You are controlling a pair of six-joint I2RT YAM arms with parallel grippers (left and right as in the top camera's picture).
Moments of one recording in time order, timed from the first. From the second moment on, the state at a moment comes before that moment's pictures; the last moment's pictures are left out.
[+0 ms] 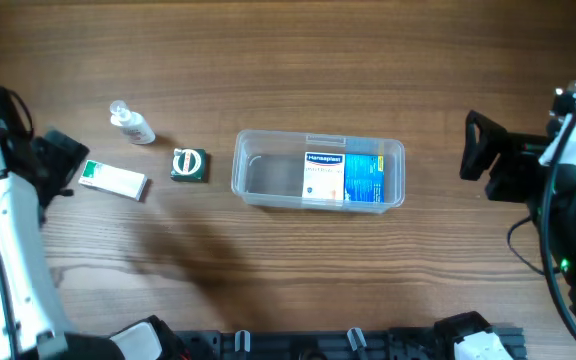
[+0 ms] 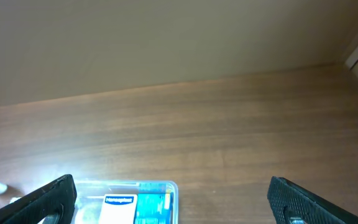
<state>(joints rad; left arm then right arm) 0.43 1.41 1.34 -1.19 -0.13 -0.64 0.26 0.97 1.61 -1.12 0.23 0.24</state>
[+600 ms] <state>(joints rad) 0.45 1.68 1.11 -0.78 0.05 -0.78 0.26 1.18 1.61 -1.12 0.23 0.24</state>
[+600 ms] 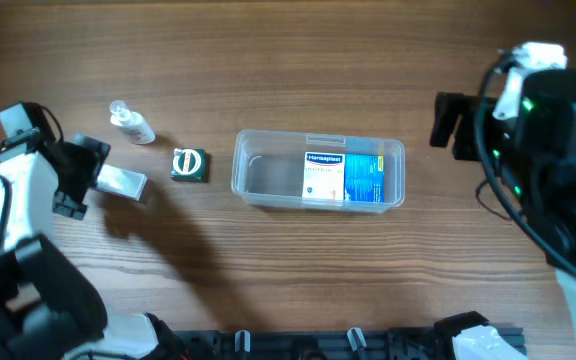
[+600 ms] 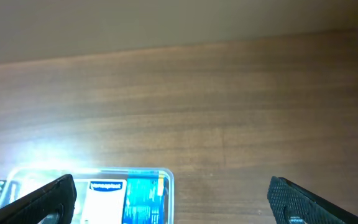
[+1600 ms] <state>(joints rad) 0.45 1.79 1.11 -0.65 0.09 -0.75 0.26 1.39 1.61 -0.82 0.21 0.20</state>
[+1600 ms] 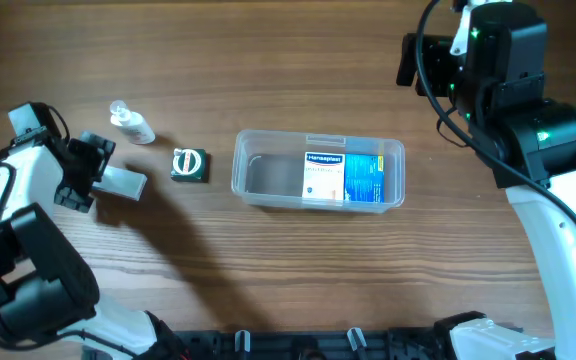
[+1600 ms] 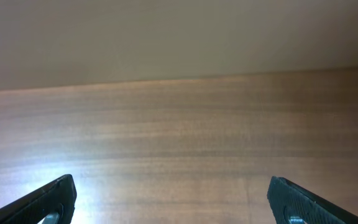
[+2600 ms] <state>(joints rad) 0.46 1.71 1.10 -0.80 0.12 -0.68 0.26 1.39 1.61 -0.83 0.21 0.20</state>
